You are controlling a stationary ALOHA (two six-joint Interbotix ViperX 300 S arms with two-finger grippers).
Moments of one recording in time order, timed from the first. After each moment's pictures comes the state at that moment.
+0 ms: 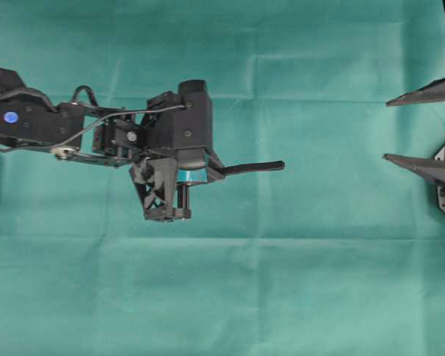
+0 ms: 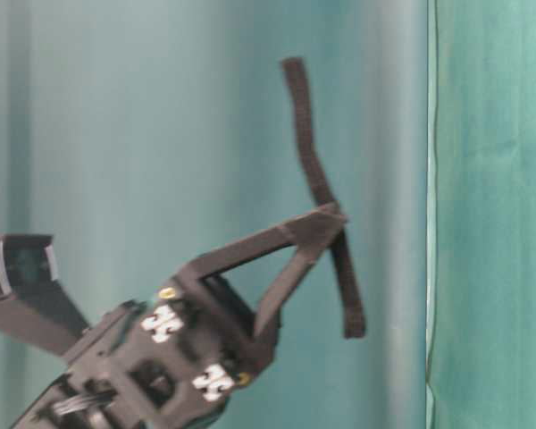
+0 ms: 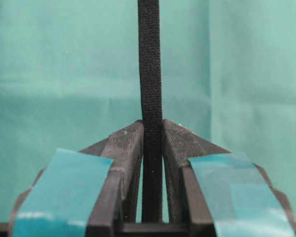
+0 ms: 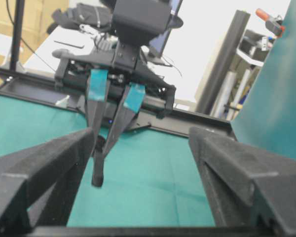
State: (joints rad) left arm -0.03 -0.10 0.45 -0.02 0.30 -0.06; right arm -0.05 -1.04 1.22 -0.19 -0.36 0.08
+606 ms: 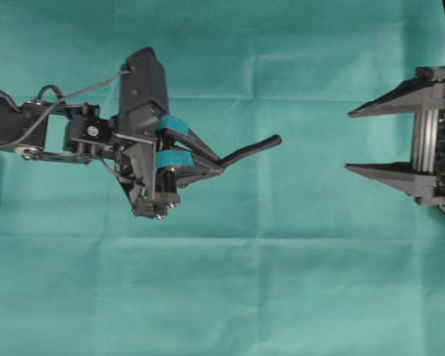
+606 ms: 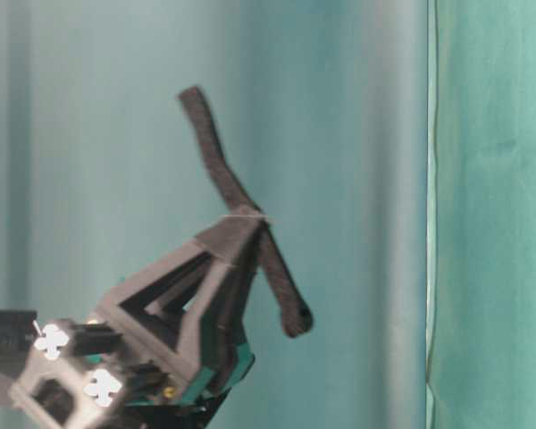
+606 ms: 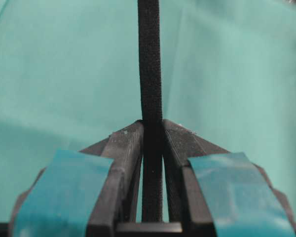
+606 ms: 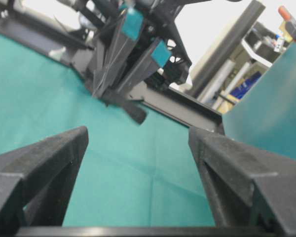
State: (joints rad) left arm -0.03 -0.20 0.59 -0.02 -0.02 -0.37; right arm -0.05 -0.82 1.13 -0.29 -0.36 -0.09
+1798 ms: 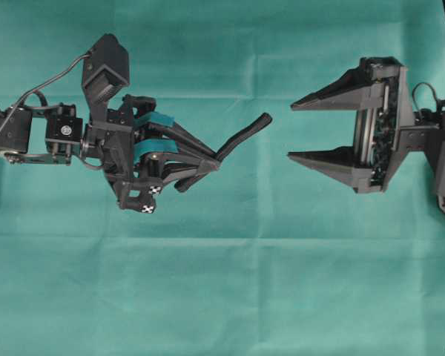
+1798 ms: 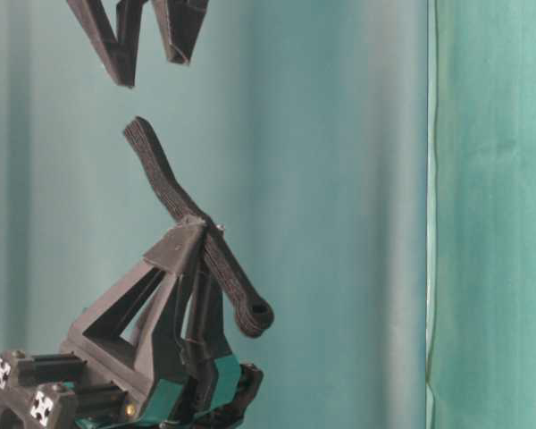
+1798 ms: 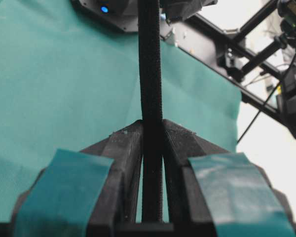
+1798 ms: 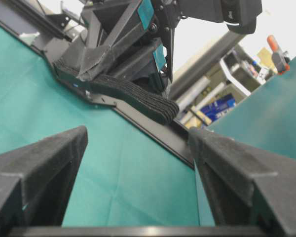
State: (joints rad) left arm -0.03 -0.25 0.70 -0.02 -0.27 -0.56; right arm -0.11 -0.51 1.02 -0.29 -0.58 -0.29
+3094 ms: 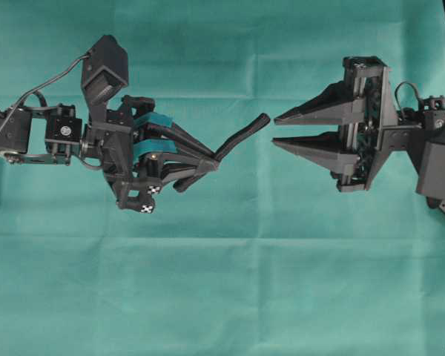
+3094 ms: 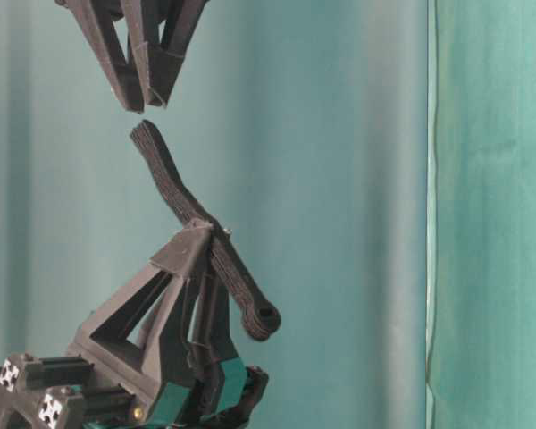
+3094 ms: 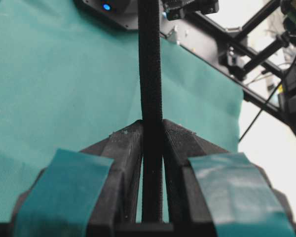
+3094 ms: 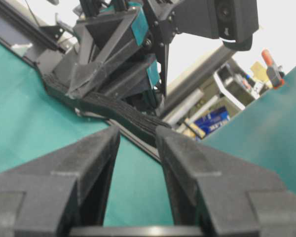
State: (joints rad) left arm -0.03 -0.25 0.71 -0.02 -0.27 -0.56; right arm -0.12 -0.43 0.98 -0.29 -0.67 -0.32
